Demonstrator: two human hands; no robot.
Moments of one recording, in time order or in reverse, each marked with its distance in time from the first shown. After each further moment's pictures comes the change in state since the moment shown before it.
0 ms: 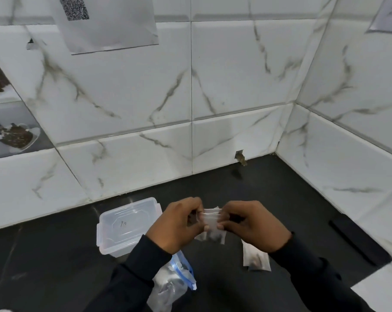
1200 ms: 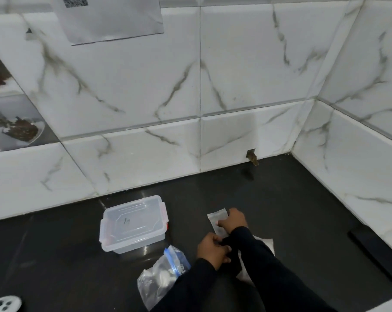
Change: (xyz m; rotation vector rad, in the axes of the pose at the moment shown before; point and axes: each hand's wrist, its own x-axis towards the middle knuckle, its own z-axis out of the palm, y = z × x) left_hand 0.030 -0.072 0.181 -0.705 0.070 -0.971; right_hand 0.073 0.185 0.128 -0.010 0.010 0.941
